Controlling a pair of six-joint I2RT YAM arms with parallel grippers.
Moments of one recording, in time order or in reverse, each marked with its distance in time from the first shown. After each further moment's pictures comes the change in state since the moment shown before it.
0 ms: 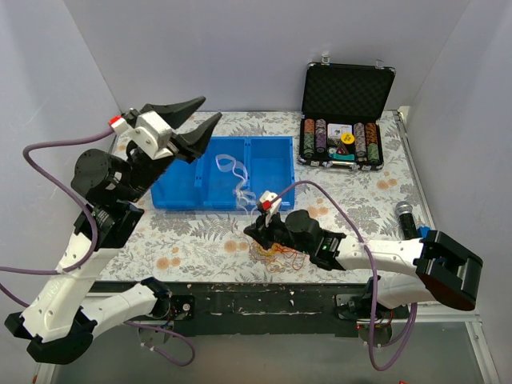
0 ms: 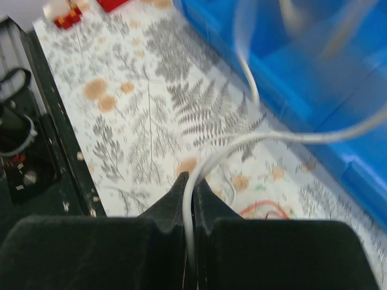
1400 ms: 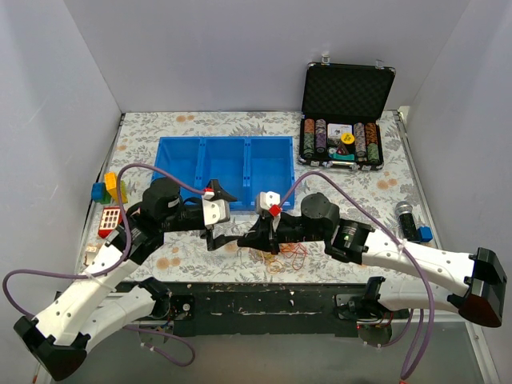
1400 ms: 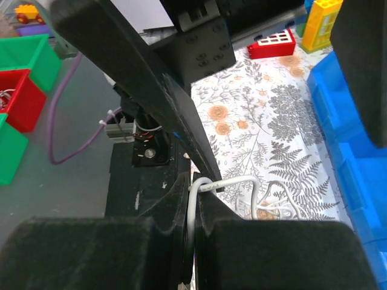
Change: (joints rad) left arm 0.004 -0.156 -0.513 -0.403 0.432 0.272; right arm 0.002 -0.208 0.188 -0.332 -0.462 -0.148
